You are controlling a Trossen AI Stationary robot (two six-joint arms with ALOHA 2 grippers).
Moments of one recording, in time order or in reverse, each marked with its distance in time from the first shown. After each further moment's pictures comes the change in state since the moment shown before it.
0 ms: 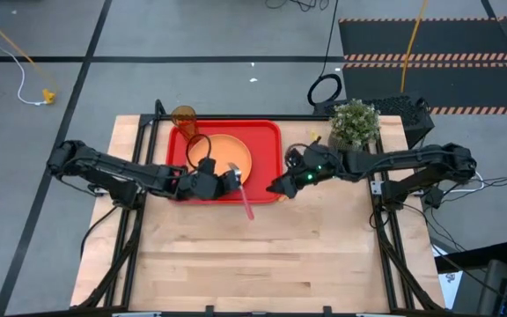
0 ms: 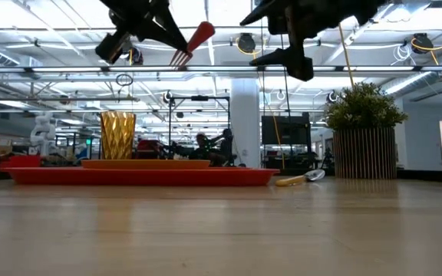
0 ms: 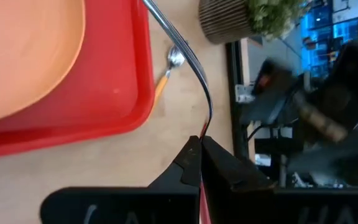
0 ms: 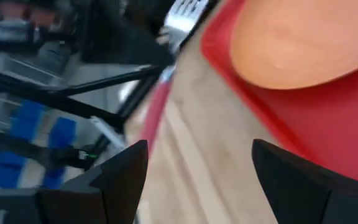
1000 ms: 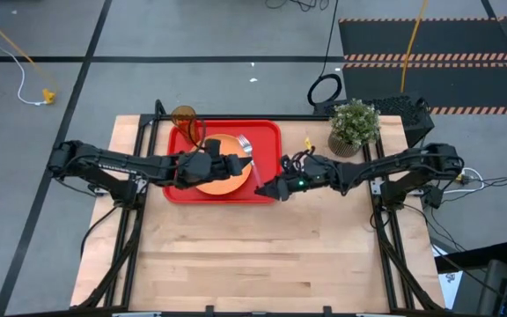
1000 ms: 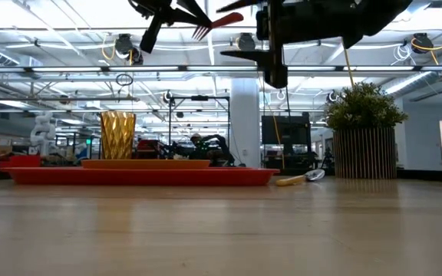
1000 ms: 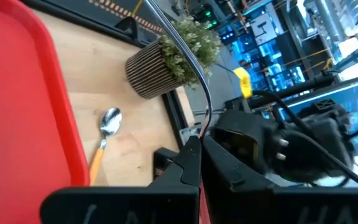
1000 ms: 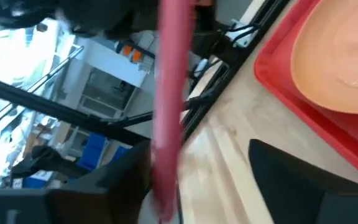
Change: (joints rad) left arm 0.115 0.003 0.001 0.350 -0.024 0.379; right arm 0.048 0.143 -0.109 0.541 0.026 0.161
